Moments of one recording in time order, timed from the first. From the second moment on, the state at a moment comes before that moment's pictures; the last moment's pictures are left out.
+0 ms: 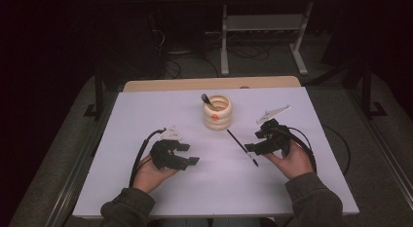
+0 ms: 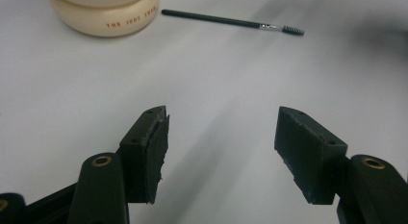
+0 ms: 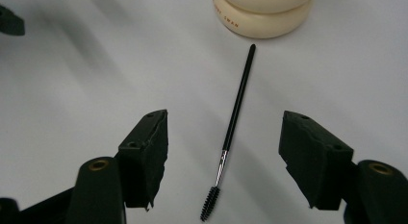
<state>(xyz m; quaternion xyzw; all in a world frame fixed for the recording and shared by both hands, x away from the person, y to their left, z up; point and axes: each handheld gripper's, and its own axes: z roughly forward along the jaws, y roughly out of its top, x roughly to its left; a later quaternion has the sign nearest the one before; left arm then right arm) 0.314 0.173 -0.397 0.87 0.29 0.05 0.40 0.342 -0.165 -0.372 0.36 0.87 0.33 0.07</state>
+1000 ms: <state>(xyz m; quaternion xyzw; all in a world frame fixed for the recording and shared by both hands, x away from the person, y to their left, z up) 0.290 0.202 -0.408 0.86 0.29 0.07 0.42 0.368 -0.132 -0.402 0.37 0.89 0.27 0.06</state>
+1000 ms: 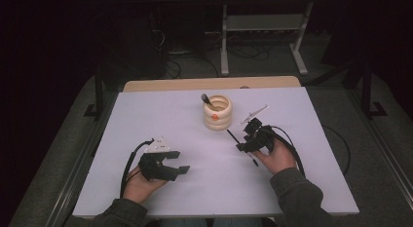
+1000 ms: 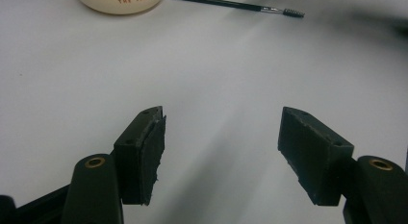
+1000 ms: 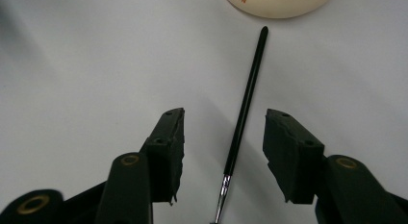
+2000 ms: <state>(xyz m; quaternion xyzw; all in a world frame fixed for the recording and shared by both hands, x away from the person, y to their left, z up) 0.292 0.203 -0.412 0.86 0.30 0.07 0.41 0.374 -0.118 -0.424 0.41 0.89 0.19 0.07</state>
